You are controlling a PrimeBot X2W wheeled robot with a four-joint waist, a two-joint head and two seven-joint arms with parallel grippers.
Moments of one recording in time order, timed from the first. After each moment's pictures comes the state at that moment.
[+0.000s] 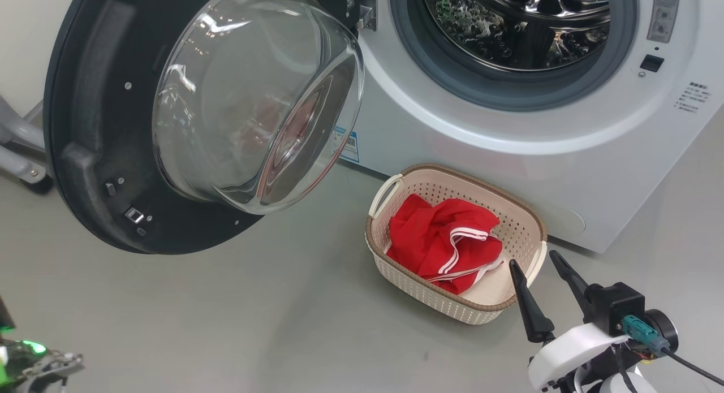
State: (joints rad) left arm 0.11 0.05 0.17 -0.36 -1.53 -0.11 -0.23; right arm 0.04 -0.15 0.28 0.11 0.31 -0.01 -0.11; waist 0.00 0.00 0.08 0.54
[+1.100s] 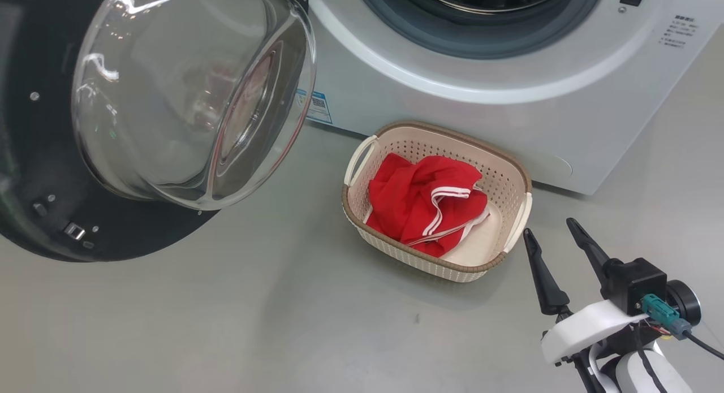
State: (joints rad) left arm -0.31 0.37 0.25 0.20 -1.73 0.04 0.06; right arm 0.01 -0.19 0.26 0.01 0.30 -0.03 -0.08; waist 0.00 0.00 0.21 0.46
